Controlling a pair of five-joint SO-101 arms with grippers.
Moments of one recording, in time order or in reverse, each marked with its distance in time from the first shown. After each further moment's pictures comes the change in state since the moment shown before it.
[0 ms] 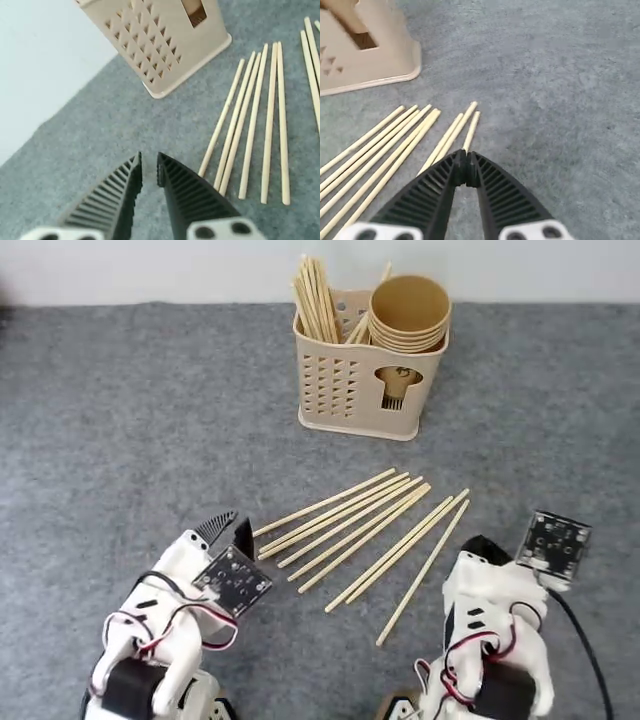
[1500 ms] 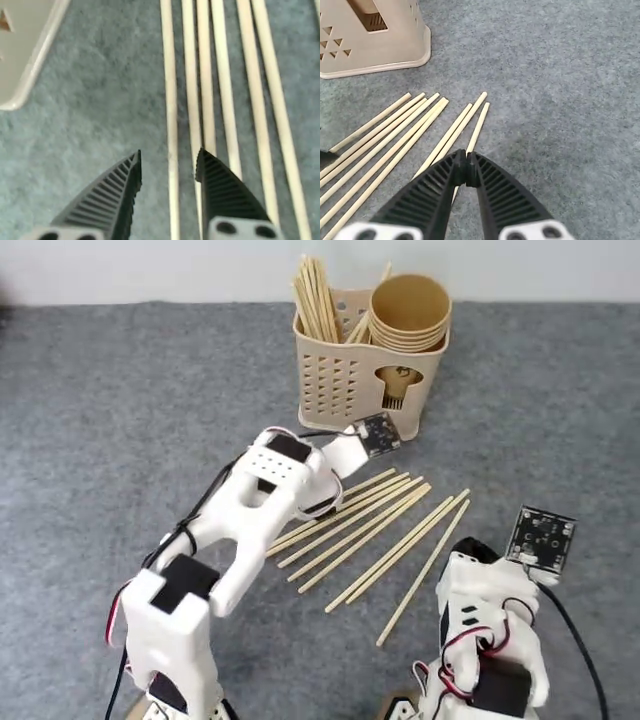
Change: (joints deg) left arm 8.0 125.9 -73.6 -4.7 -7.0; right arm -2.3 0.1 3.8 -2.1 0.2
